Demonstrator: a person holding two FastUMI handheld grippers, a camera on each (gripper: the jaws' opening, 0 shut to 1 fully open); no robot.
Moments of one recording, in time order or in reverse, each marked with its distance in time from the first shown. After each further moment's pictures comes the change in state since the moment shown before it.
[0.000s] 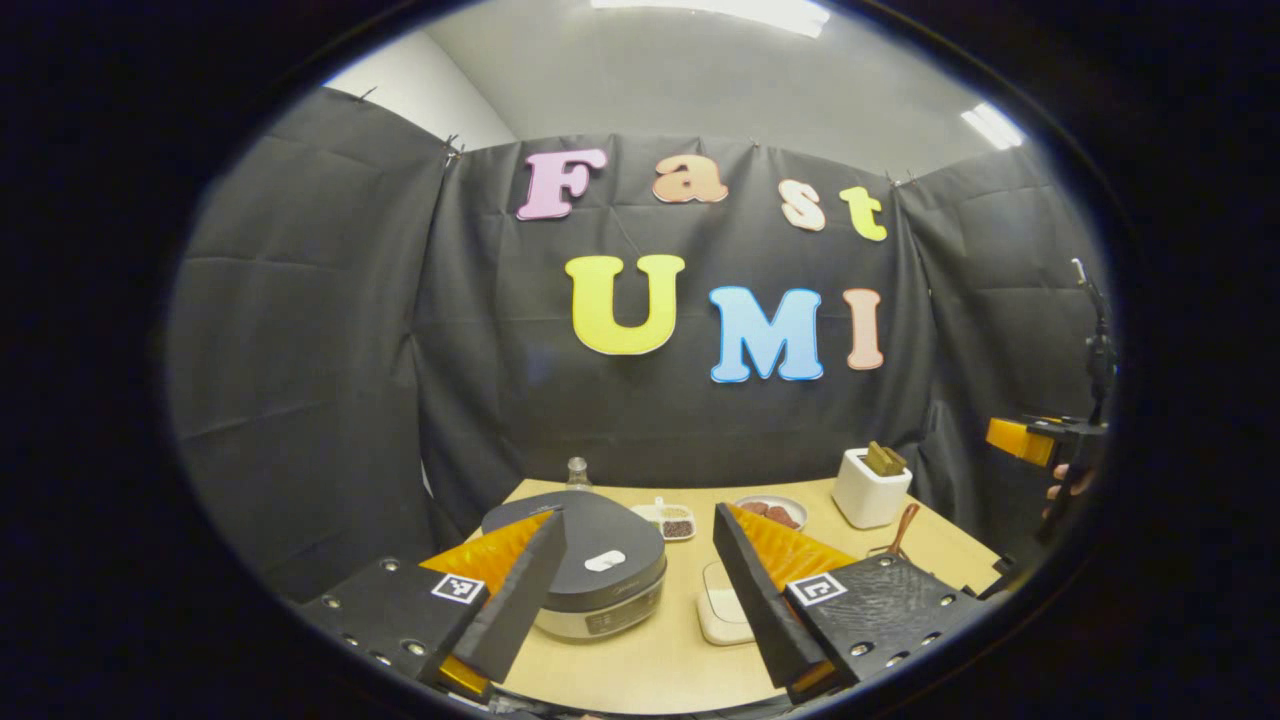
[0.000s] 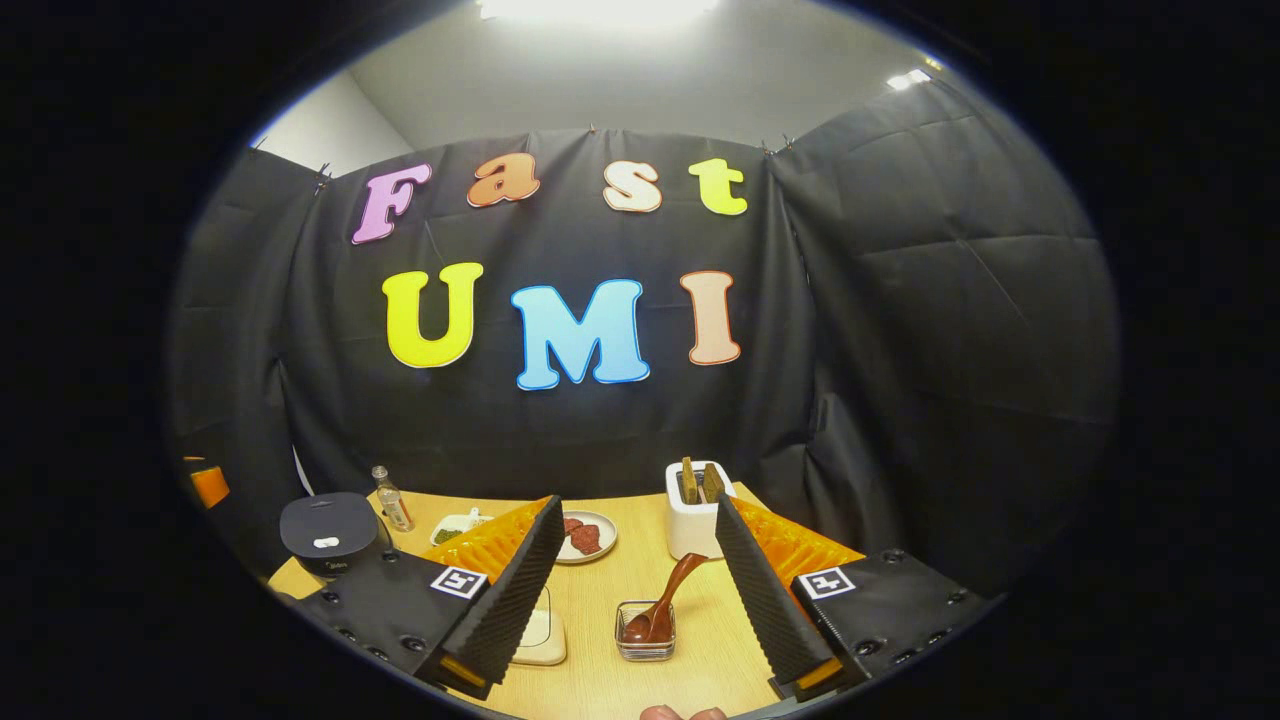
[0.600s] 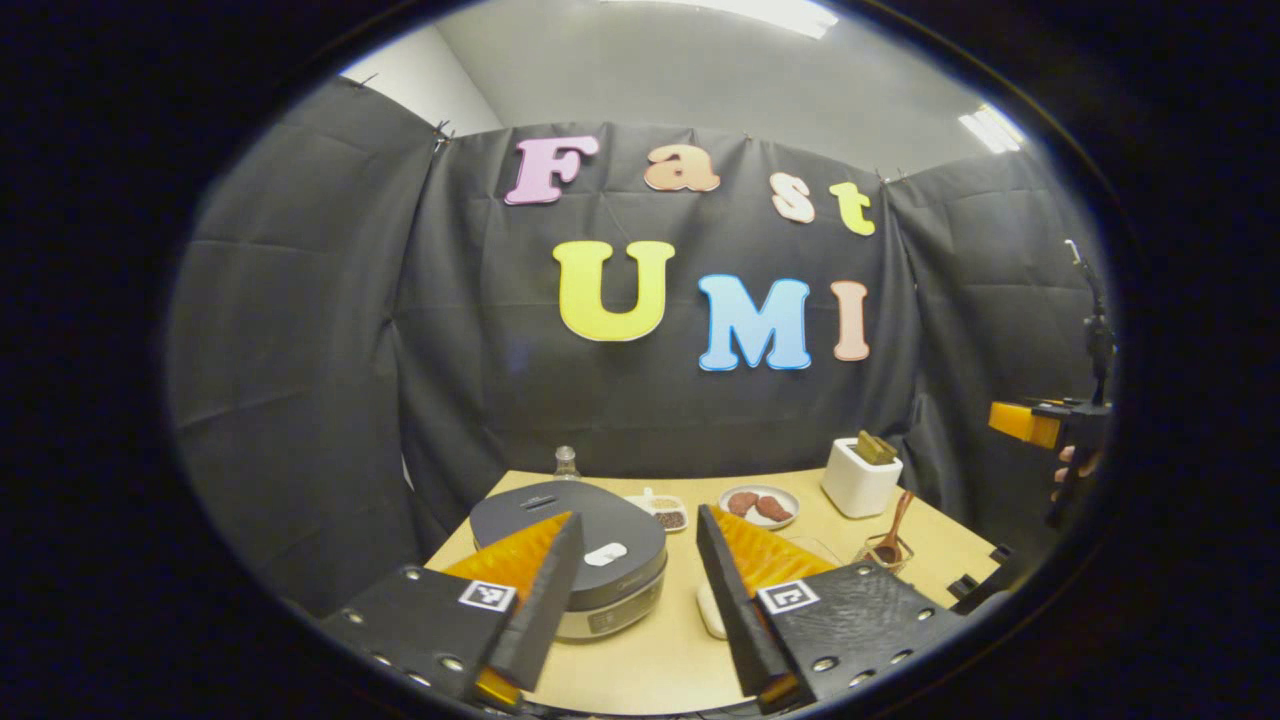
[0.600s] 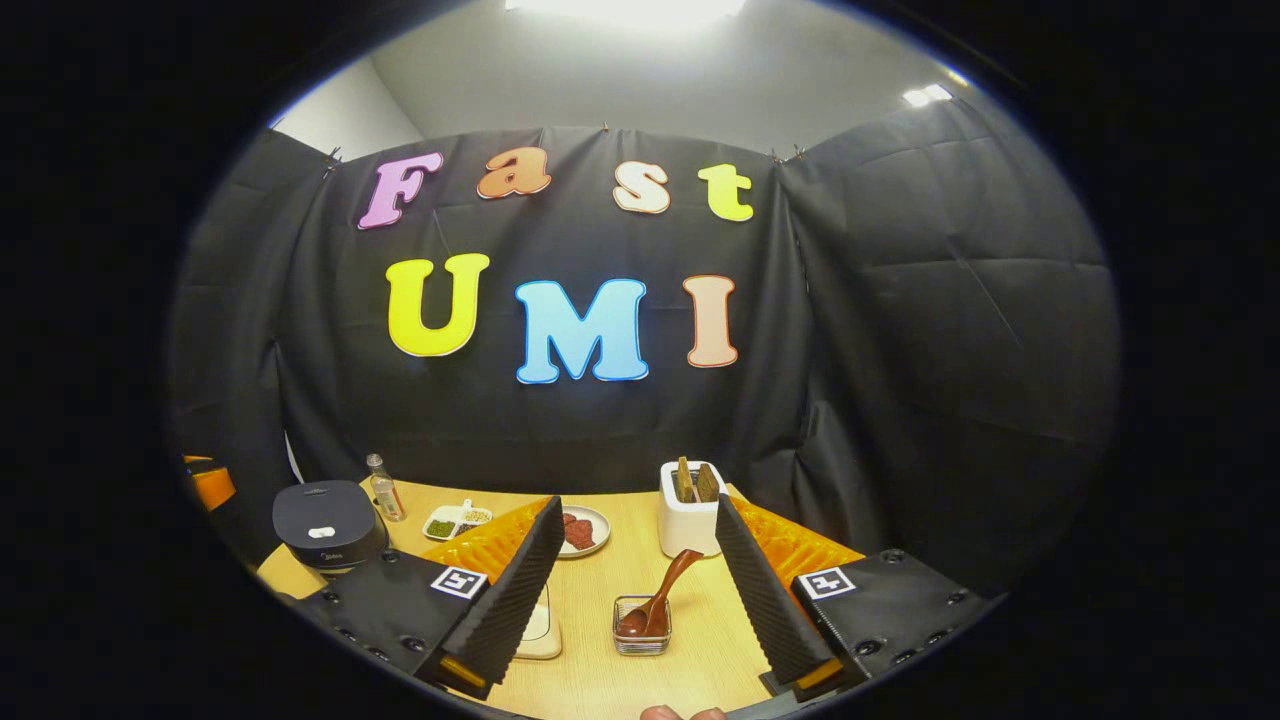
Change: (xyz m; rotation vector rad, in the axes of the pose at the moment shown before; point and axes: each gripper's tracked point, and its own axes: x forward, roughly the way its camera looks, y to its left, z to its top) left arm 0.019 0.017 -0.027 -0.013 0.032 -0.069; right arm -0.014 0.011 0.003 -0.062 0.009 -0.034
